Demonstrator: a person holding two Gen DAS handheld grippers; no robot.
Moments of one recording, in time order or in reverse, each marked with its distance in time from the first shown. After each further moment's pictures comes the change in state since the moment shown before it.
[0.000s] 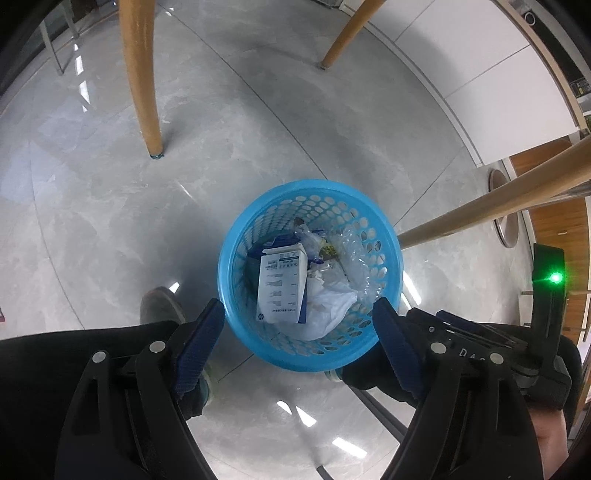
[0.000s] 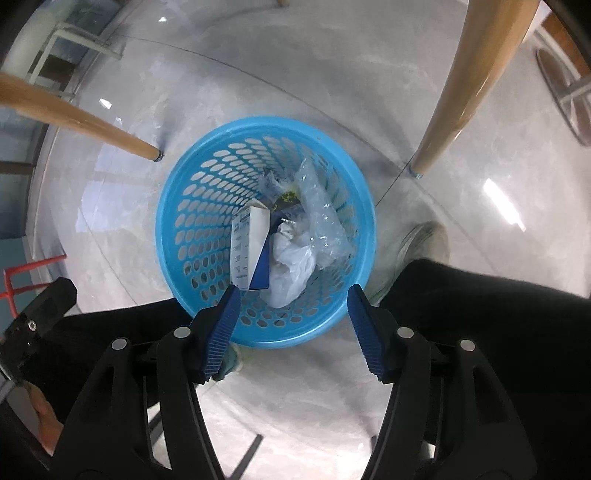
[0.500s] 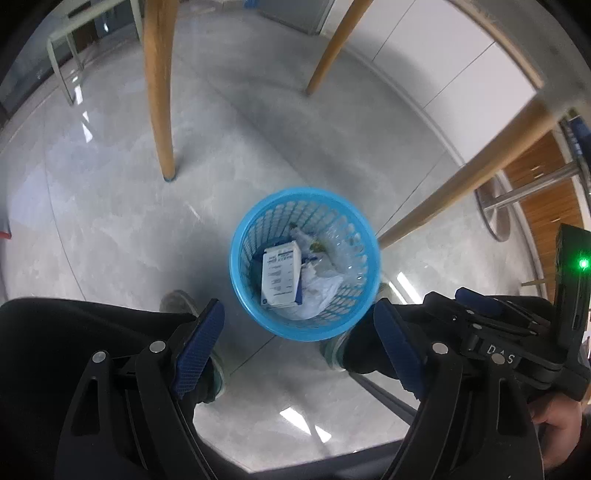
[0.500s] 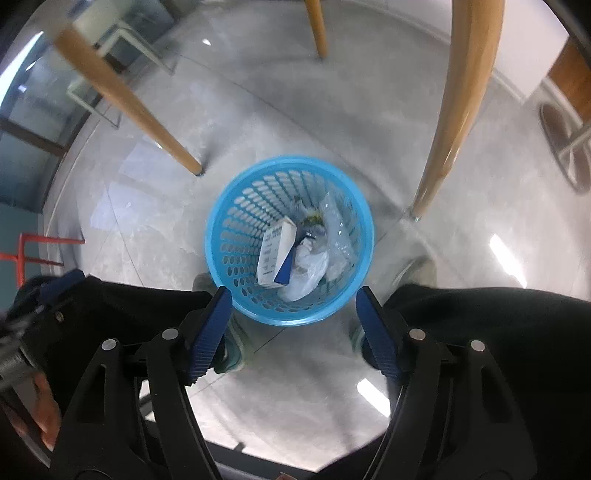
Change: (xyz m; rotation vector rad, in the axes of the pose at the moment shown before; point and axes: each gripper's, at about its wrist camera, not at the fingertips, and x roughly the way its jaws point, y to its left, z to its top) left arm -0.082 -0.014 -0.055 0.077 -0.113 0.018; right arm -0.108 0.017 -0.064 -0.145 -0.204 0.047
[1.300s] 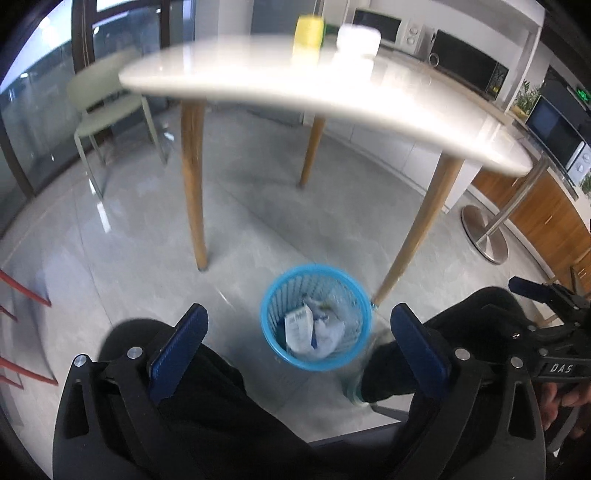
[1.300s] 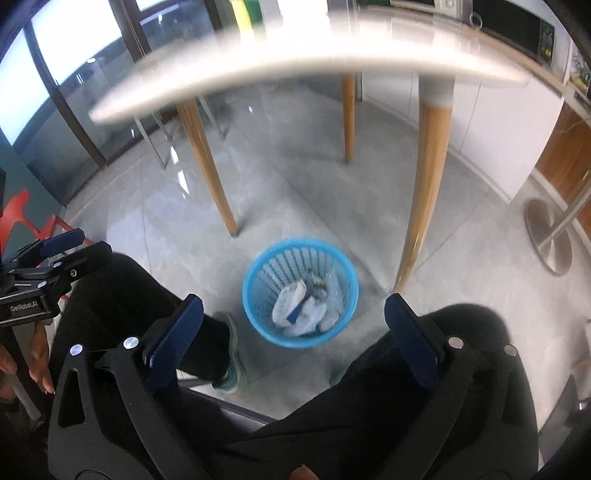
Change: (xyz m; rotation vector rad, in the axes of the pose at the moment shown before) left arm -0.157 -0.037 -0.051 0.153 -0.365 0.089; right arm -0.181 0.027 -0.054 -0.177 -0.356 0.019
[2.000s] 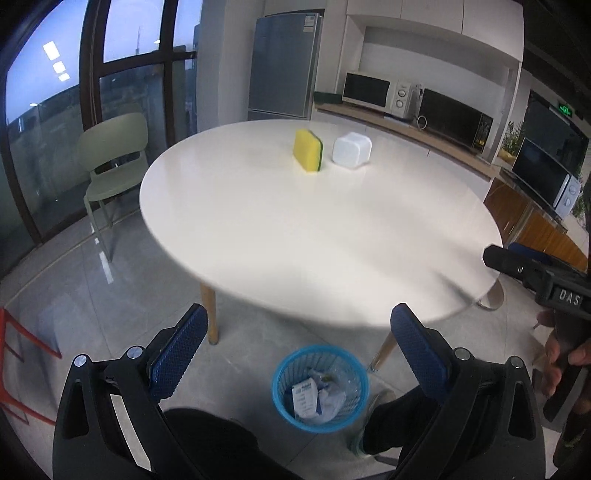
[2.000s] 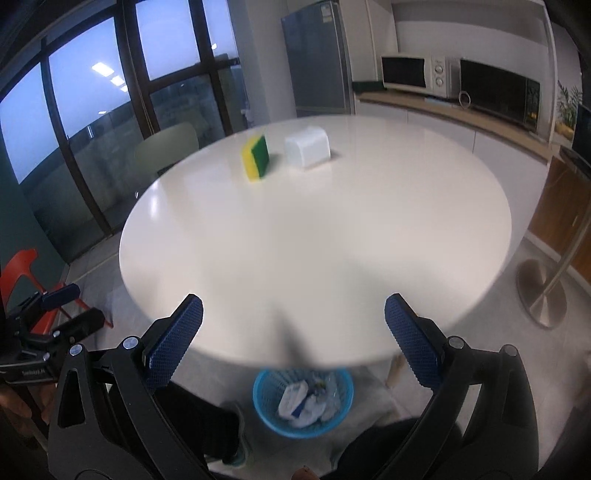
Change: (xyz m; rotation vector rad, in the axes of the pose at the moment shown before) left arm -0.064 0.003 0.086 0.030 -0.220 -0.004; right arm -0.066 0.011 0.138 0.002 -0.286 -0.005
